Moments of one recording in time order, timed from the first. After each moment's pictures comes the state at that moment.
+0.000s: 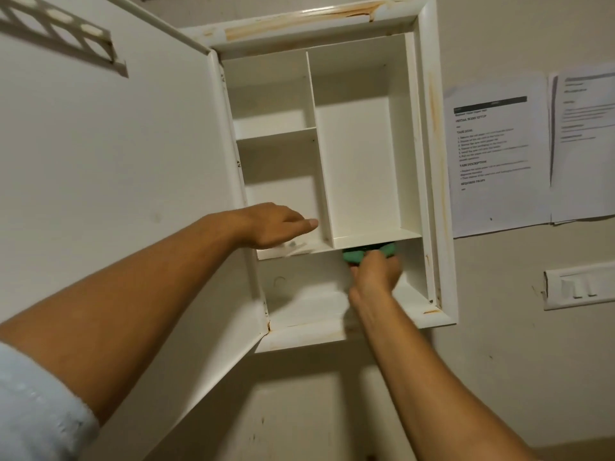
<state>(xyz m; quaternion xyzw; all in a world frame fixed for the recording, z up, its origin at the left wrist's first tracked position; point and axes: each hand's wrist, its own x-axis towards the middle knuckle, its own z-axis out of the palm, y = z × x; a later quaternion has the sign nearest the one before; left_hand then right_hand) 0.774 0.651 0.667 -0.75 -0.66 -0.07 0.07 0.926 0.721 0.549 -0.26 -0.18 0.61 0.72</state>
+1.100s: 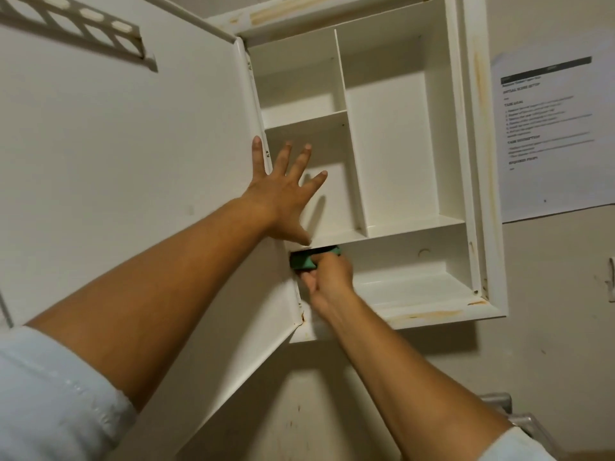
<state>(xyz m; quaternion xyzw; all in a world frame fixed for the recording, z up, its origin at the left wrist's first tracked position) 0.752 0.654 0.676 -0.60 -0.64 0.10 0.46 0.823 0.698 0.538 -0.21 -0.25 0.74 0.59</state>
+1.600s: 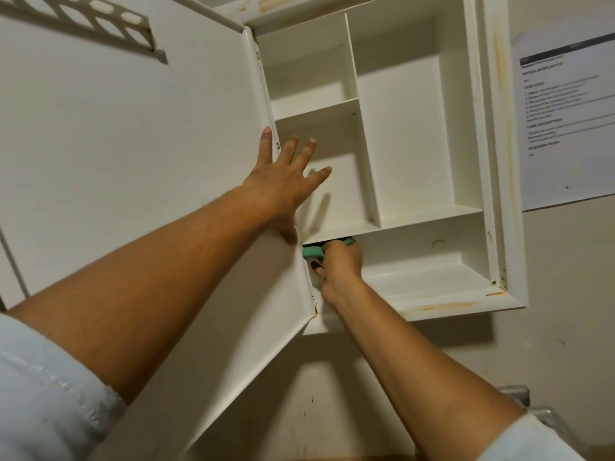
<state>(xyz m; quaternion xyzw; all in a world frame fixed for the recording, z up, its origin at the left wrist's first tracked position) 0.745 0.642 0.685 -0.58 -0.64 0.16 0.48 0.815 0.691 0.545 -0.27 -0.29 0.69 0.61</state>
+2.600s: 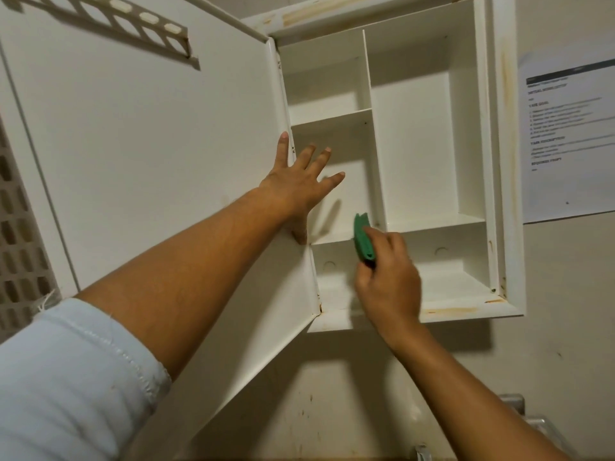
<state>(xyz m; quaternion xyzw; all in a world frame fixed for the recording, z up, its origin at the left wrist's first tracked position) 0.747 0.641 0.682 -0.59 -0.63 0.16 0.48 0.889 0.664 0.505 -0.37 -0.67 0.02 0.64</state>
